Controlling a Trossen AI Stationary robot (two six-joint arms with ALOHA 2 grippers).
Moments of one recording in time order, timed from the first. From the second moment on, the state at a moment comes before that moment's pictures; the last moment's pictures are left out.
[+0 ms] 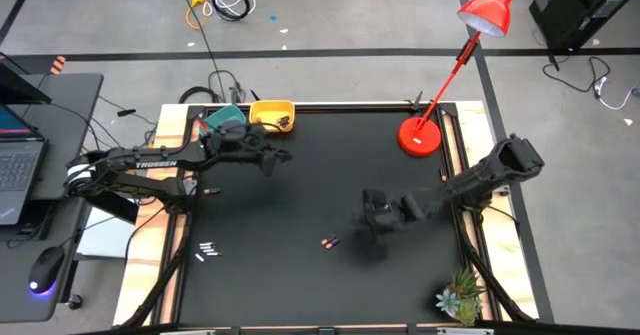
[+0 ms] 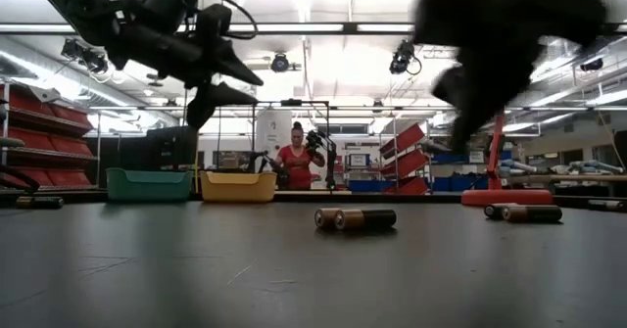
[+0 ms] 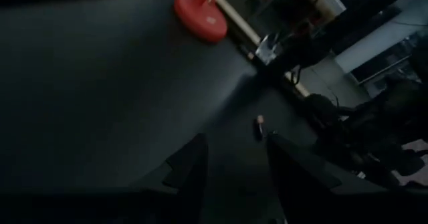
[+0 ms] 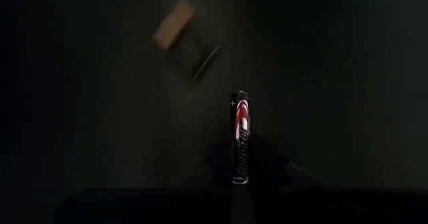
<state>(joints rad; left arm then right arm) 0.41 1.12 0.51 0.28 0.26 -0.64 0.33 1.60 0.97 -0.48 0.17 0.42</state>
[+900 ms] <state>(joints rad) 0.39 1.18 0.56 0.79 -0.07 -0.61 -0.31 1.62 1.31 -0.12 -0.12 0.28</state>
